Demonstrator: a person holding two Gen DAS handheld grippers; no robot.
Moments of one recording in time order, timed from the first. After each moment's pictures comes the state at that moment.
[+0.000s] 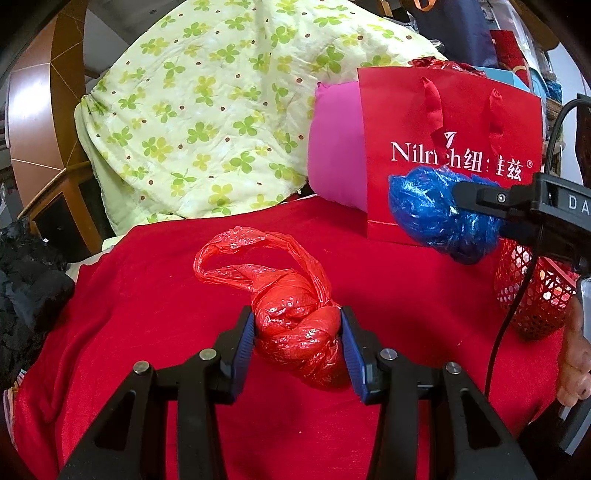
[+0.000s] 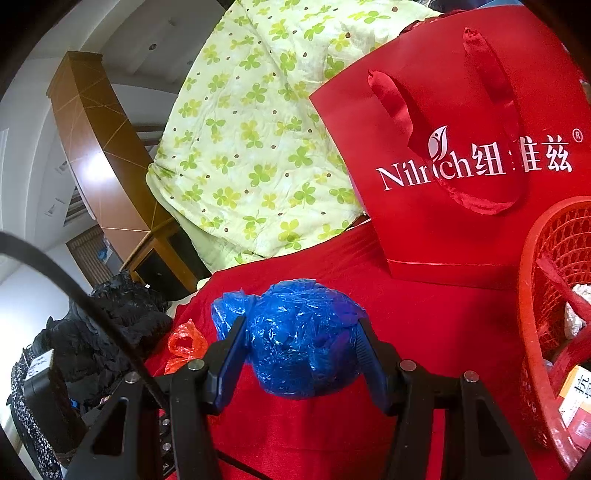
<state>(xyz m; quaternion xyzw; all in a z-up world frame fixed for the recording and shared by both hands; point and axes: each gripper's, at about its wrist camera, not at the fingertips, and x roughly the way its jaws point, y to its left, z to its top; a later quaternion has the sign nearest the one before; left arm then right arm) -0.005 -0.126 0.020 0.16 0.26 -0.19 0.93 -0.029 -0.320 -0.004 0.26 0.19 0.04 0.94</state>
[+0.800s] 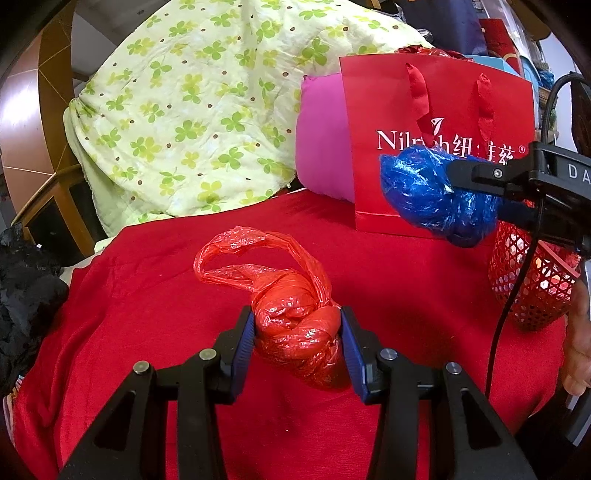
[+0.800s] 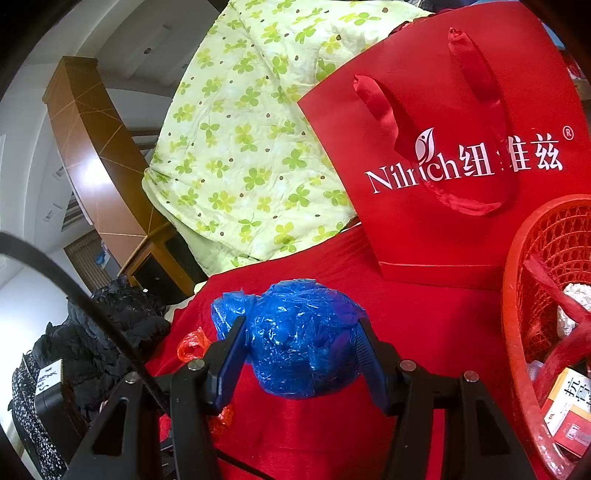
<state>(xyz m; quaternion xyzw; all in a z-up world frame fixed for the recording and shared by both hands) -0.003 -0.134 0.013 0.18 0.27 -0.20 0.92 -0.037 -0.322 -0.004 0.27 0.19 0.04 0.94</state>
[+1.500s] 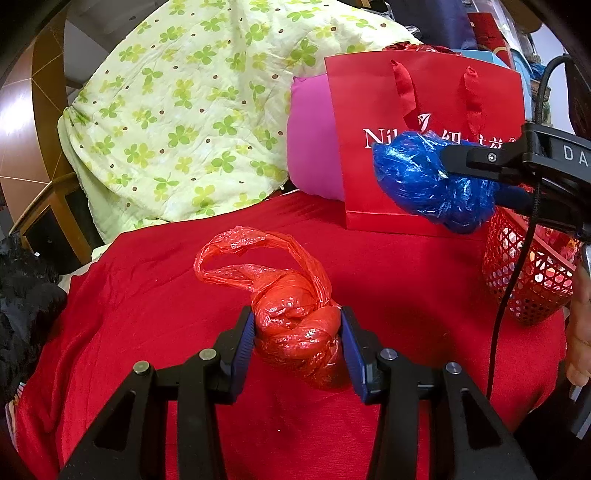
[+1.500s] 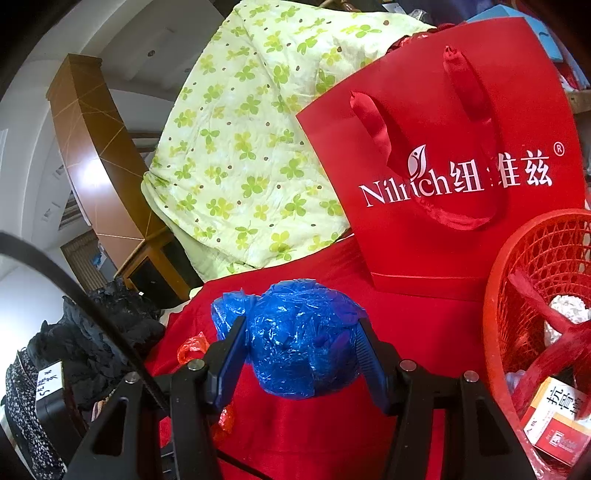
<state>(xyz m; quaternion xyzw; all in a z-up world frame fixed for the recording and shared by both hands) -0.011 -0.139 0.010 0.19 0.27 -0.21 0.92 -0.048 -0.325 0.001 0.26 0.18 0.02 0.95</state>
